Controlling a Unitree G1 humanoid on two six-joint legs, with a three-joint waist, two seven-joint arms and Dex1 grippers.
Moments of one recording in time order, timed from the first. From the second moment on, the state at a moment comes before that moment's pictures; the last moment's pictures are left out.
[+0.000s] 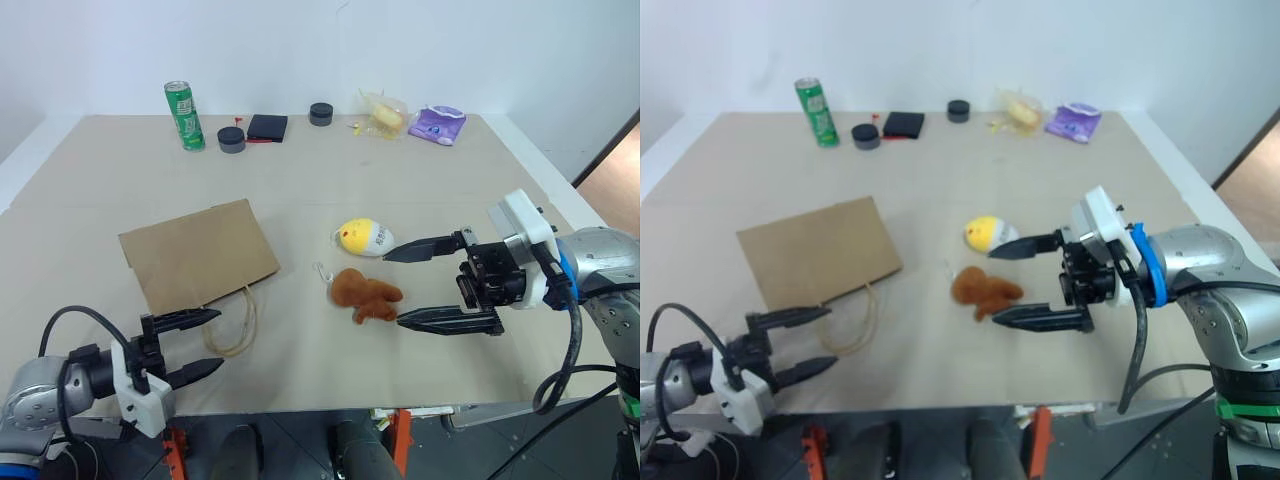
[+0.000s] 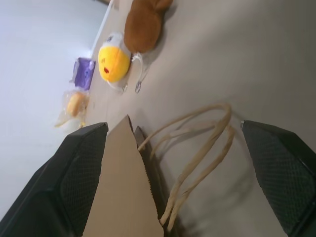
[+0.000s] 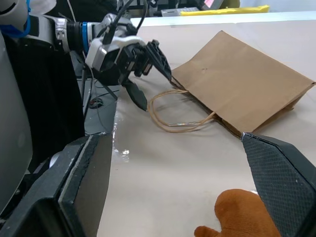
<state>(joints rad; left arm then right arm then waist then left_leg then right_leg) 0.09 0.73 0.19 0.05 0.18 -1.11 -0.80 -0.47 -0.92 -0.12 -0.38 0.79 0.67 1.31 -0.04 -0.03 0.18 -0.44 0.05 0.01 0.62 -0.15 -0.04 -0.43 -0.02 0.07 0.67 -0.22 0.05</state>
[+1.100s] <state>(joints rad) 0.04 0.77 0.09 0.03 0.24 -1.00 -0.57 -0.44 -0.91 -0.12 -0.40 0.82 0.67 1.24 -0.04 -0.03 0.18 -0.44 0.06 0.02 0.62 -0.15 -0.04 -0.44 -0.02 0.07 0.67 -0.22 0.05</state>
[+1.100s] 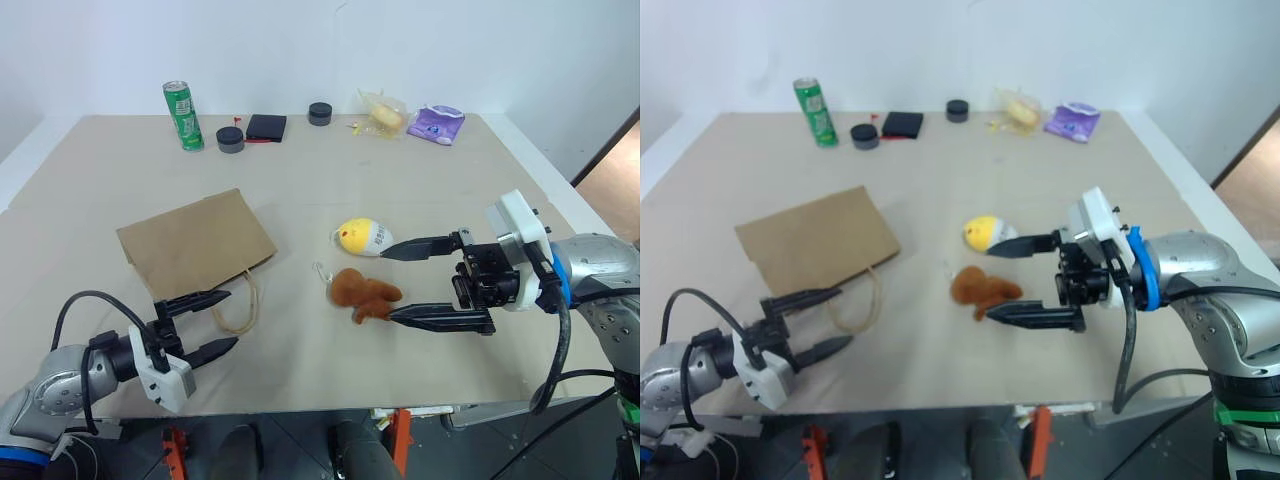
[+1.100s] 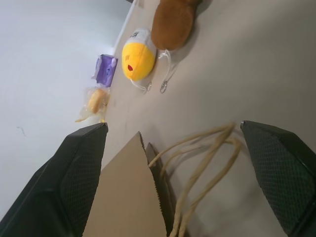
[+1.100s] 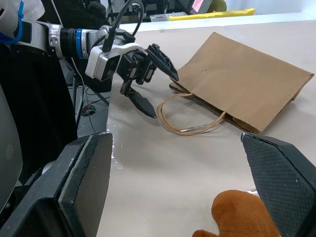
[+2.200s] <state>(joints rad) -0.06 0.80 0.02 0.11 0.30 -0.93 -0.48 -0.44 -0.89 -0.12 -0.41 0.82 0.69 1.20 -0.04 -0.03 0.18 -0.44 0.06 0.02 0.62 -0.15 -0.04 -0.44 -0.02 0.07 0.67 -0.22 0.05</state>
